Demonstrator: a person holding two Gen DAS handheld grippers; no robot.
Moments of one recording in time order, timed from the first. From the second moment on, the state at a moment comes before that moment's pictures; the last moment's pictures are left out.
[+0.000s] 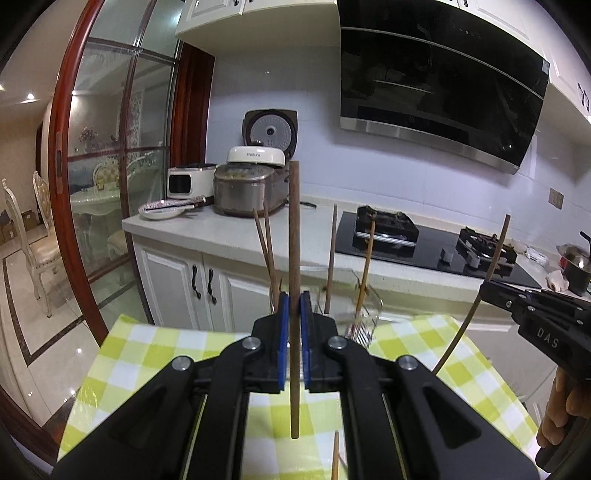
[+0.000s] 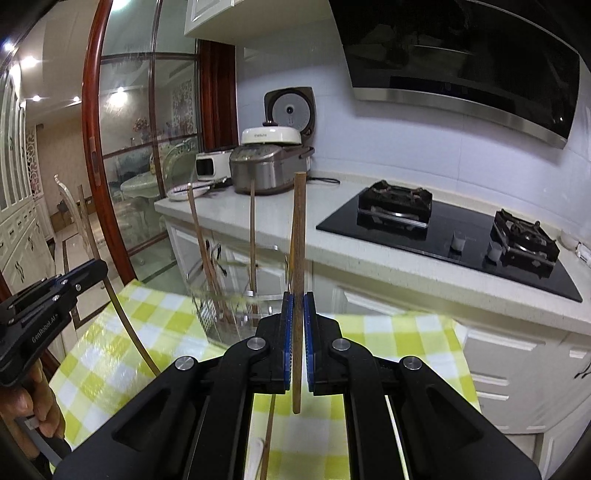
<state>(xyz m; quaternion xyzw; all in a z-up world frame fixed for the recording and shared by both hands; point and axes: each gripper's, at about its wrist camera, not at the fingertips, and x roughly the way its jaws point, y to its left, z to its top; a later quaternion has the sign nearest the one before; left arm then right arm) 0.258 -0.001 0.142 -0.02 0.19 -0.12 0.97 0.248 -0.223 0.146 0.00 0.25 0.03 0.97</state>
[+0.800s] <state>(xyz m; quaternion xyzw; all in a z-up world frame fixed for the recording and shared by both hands) 0.320 -0.018 0.197 -0.02 0.13 -0.10 0.99 0.321 -0.206 0.212 0.00 0.19 0.03 0.98</state>
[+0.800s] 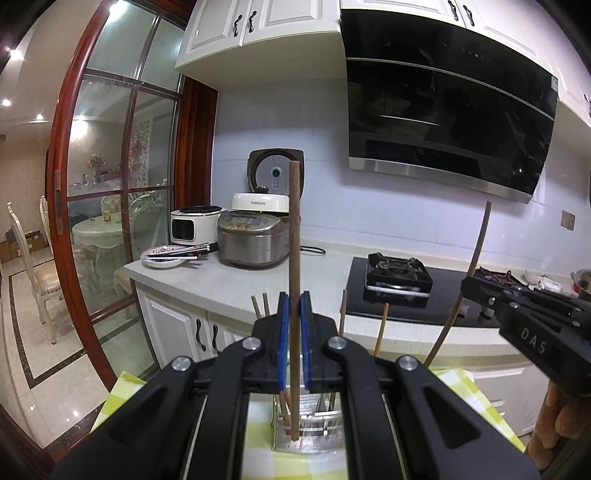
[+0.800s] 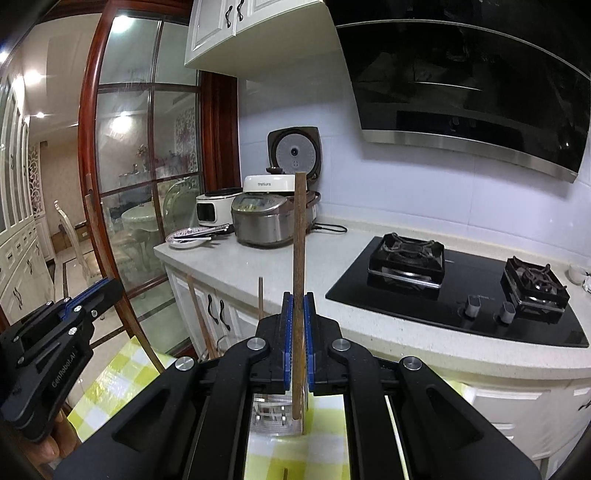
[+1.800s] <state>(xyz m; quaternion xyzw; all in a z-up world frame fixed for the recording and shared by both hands) 0.388 -0.024 0.184 -0.04 0.13 -0.11 0.98 0.389 -0.185 0.198 0.00 0.19 0.05 0.98</state>
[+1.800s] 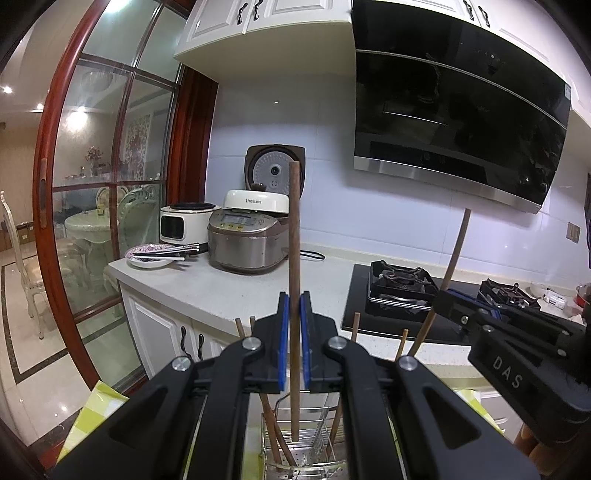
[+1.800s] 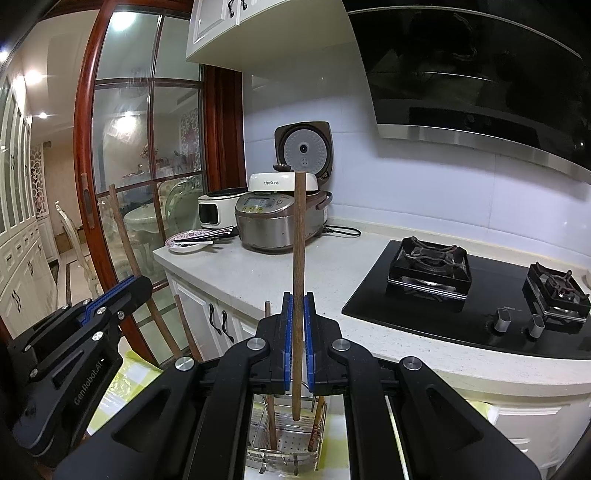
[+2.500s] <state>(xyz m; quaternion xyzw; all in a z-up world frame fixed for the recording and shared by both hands) 0.416 -0.024 0.113 -0.05 0.20 -0.11 0.97 0.412 -0.188 0.128 0.00 0.24 0.03 0.97</state>
